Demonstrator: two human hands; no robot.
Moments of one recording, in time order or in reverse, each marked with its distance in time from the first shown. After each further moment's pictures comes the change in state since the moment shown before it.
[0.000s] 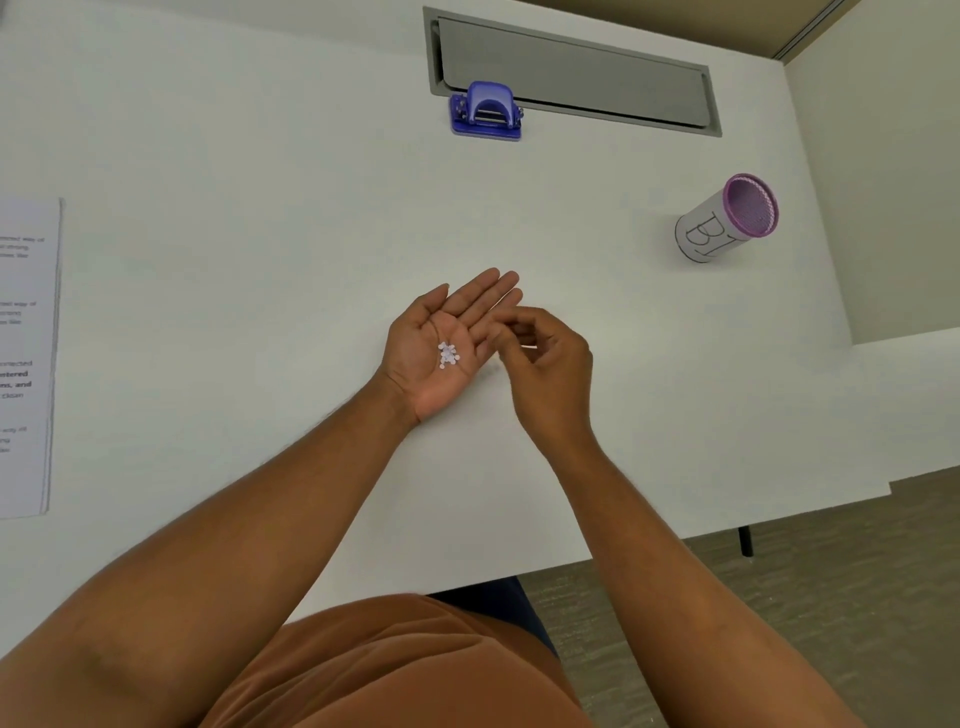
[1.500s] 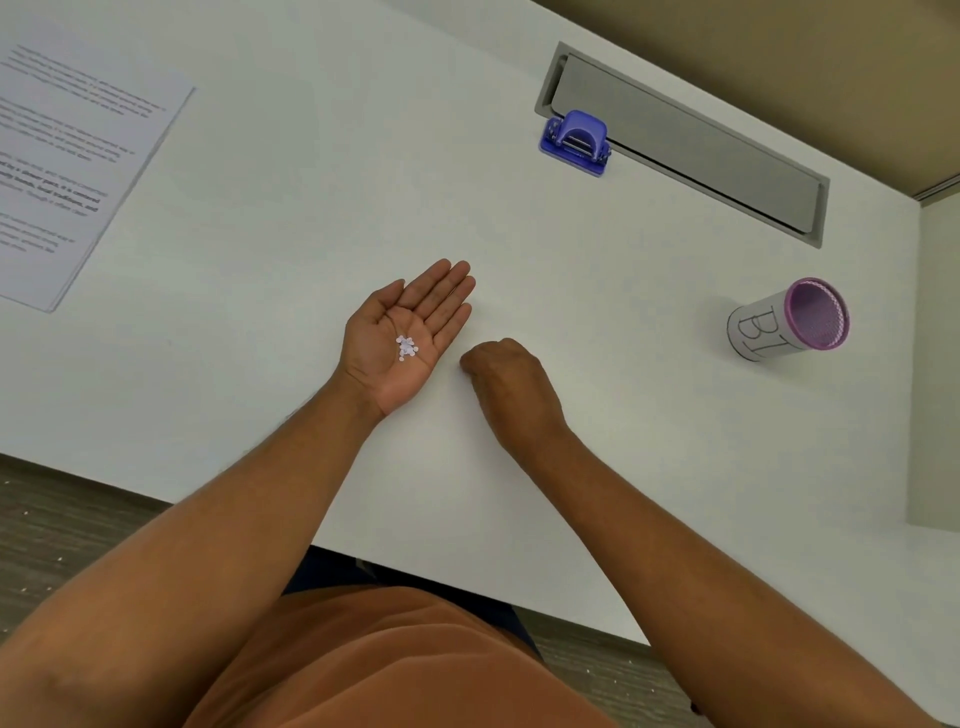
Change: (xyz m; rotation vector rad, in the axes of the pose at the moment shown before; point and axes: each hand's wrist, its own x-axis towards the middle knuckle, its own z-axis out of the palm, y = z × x) left_hand -0.023 -0.040 -0.015 -0.134 0.136 0.519; right_hand 0.039 0.068 -0.020 -0.740 -0.699 -0.682
